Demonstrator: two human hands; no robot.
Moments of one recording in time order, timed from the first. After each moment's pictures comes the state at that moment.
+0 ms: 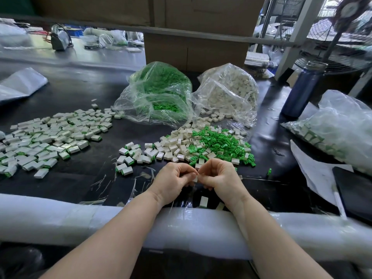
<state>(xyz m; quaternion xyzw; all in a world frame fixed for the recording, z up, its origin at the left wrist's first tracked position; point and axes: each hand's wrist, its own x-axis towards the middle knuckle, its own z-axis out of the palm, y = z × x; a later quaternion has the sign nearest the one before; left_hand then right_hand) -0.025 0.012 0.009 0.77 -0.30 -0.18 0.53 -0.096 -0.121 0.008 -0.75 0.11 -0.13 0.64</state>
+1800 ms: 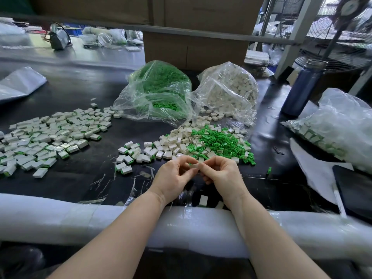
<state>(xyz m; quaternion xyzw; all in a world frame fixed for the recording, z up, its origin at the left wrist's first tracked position) -0.025 0.009 0.005 0.78 -0.30 -0.12 0.53 -0.095 -0.117 0.013 -0.70 0.15 -0.18 0.67</state>
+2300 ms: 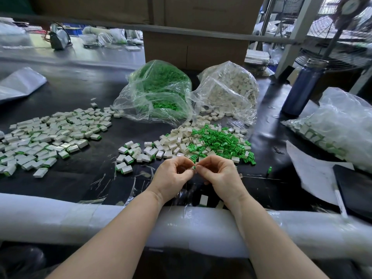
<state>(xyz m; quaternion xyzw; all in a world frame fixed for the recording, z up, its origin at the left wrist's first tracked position) -0.024 0.010 0.008 0.77 -0.28 -0.13 0.56 -0.093 -0.117 0.008 -0.74 0.10 -0.18 0.64</state>
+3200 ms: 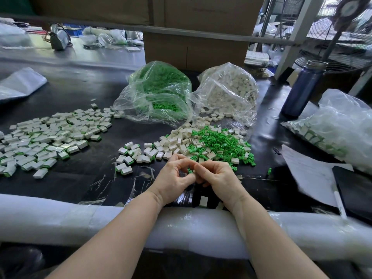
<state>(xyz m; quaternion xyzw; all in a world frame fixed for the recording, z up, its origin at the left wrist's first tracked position) -0.028 0.011 0.013 0.76 -0.32 -0.15 0.54 -0.095 -0.116 0.012 -0.76 0.07 -0.11 0.64</state>
